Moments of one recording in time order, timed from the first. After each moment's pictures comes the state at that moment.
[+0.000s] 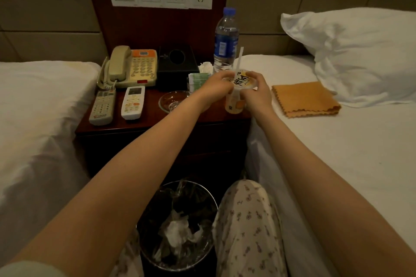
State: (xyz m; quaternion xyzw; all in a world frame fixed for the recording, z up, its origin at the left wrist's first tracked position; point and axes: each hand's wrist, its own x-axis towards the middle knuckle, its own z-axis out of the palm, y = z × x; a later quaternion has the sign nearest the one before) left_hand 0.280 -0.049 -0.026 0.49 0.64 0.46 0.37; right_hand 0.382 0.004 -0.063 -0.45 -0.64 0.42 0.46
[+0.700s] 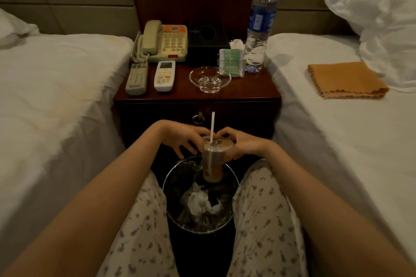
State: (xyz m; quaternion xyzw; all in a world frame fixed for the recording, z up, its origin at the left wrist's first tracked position) left_hand 0.192 -0.171 -0.122 0.44 0.67 0.07 0.60; right_hand 0.366 -0.066 -0.163 -0.32 -0.78 0.53 -0.12
